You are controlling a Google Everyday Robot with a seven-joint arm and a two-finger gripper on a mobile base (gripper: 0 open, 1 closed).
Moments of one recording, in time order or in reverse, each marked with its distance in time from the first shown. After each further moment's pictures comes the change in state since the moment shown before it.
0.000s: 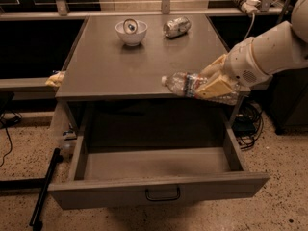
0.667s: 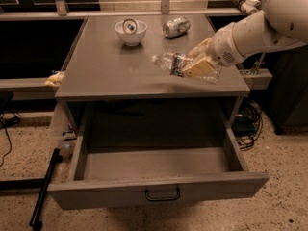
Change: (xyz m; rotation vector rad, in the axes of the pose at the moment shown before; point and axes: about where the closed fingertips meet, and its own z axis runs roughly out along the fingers) arm -0.028 -0.071 0.042 0.040 -0.097 -0.020
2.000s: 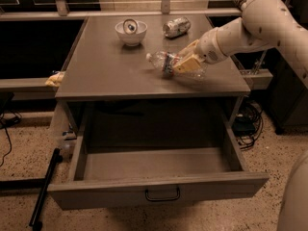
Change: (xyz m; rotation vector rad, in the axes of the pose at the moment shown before) arm 0.004 -0.044 0.074 -0.058 -0.068 0.041
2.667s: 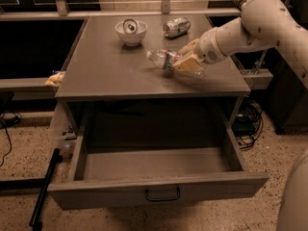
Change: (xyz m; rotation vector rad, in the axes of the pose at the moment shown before) arm 0.000 0.000 0.000 0.000 0.000 0.000
